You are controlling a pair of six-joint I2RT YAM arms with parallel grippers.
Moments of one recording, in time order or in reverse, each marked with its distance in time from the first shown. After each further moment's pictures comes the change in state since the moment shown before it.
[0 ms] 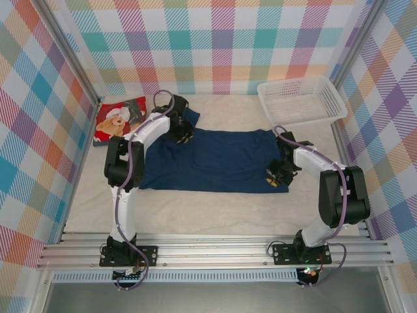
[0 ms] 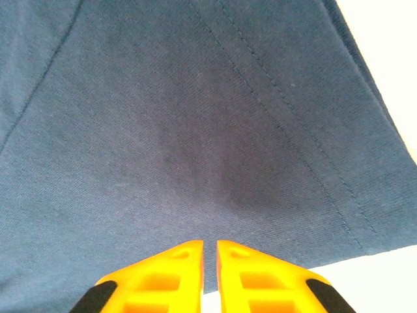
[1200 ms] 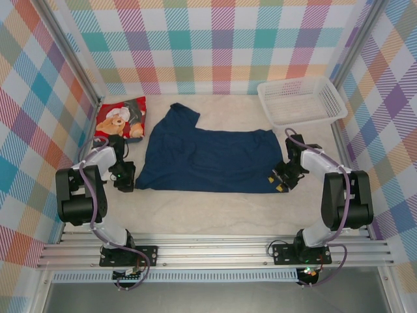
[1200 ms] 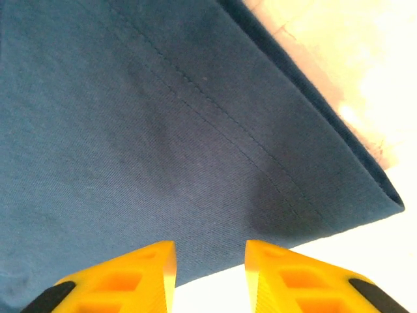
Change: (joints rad) left arm 0.497 -0.534 -0.836 -0.026 -0.101 -0.544; right arm -0.092 -0.037 -0.047 -0.008 -0.080 0.052
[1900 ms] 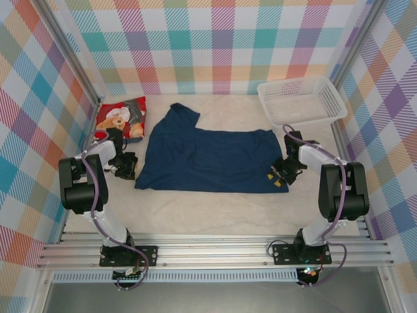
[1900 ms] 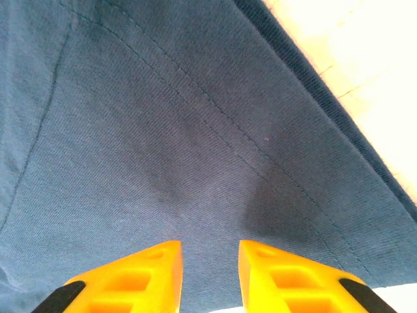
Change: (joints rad) left arm 0.010 0.124 0.100 0.121 0.101 0.156; right arm -0.004 0.087 0.059 0.029 -0.008 -0.036
